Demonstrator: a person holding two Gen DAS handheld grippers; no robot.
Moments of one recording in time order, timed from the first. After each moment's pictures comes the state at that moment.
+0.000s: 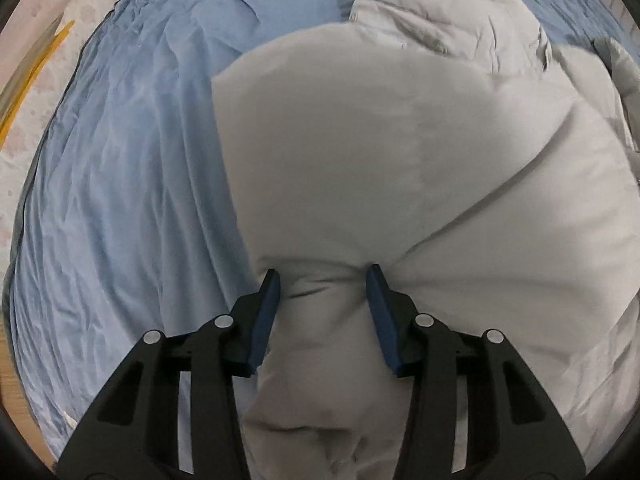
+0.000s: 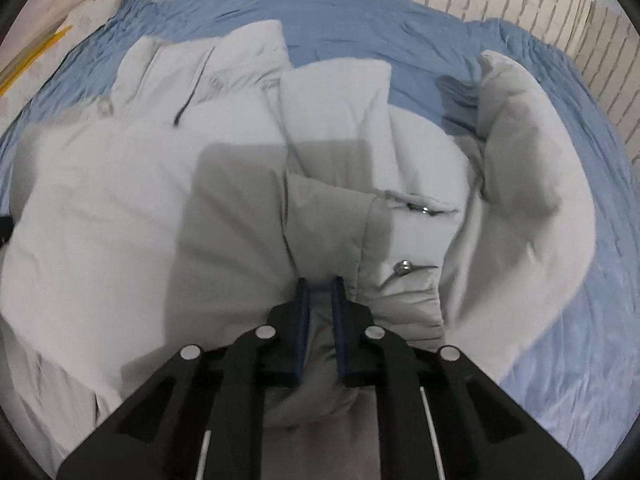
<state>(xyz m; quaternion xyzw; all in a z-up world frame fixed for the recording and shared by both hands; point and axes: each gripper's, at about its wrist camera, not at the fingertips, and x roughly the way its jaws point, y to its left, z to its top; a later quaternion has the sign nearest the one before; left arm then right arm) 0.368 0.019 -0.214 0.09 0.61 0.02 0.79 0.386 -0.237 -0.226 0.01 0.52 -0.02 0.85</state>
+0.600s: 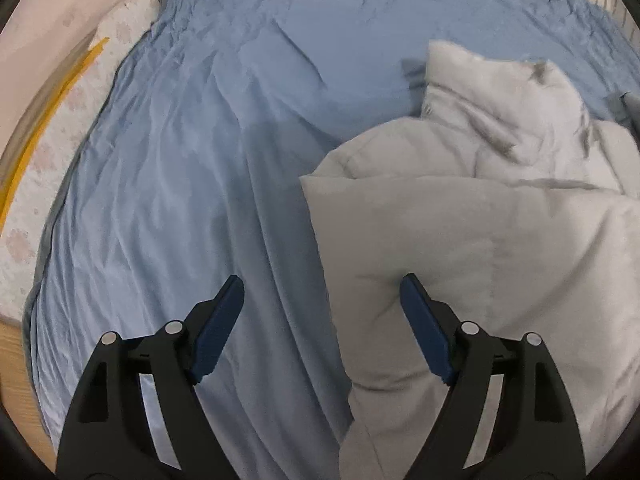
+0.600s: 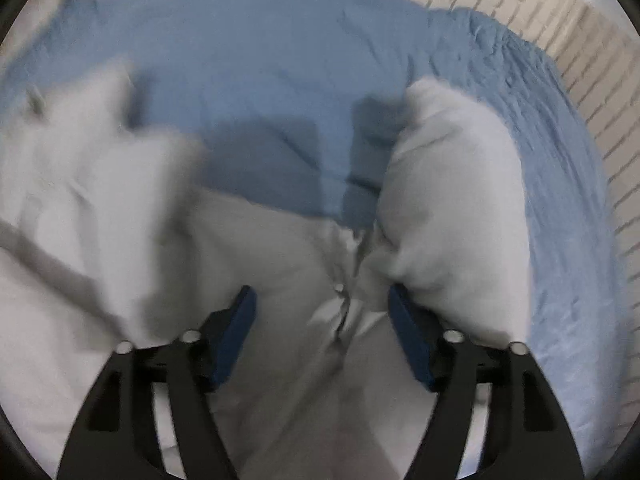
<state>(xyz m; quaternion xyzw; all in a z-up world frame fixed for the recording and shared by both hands) 0.420 0.056 -0.173 0.09 0.56 0.06 0.82 0.496 -0.341 -0.233 -0.04 0.58 -0.09 0.81</state>
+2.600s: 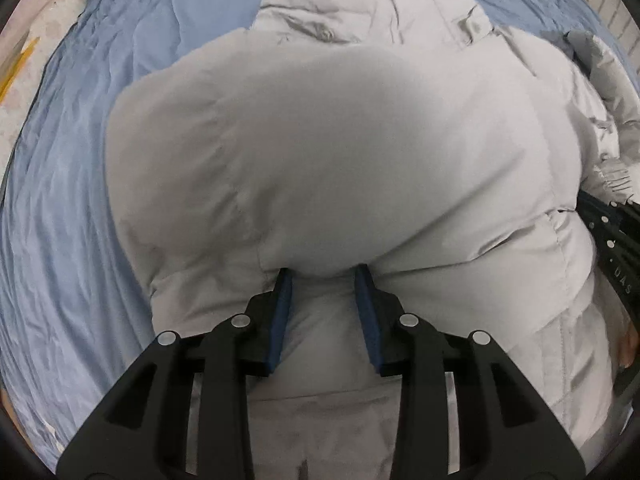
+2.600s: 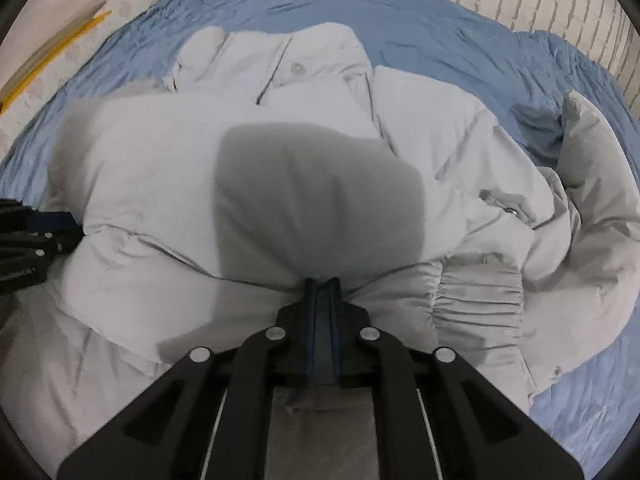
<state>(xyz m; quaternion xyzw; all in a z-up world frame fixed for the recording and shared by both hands) 0.399 -0.008 -0.220 0.08 0.61 -0.03 0.79 0.389 -0.211 -0.229 0.01 0.53 0.05 0.85</state>
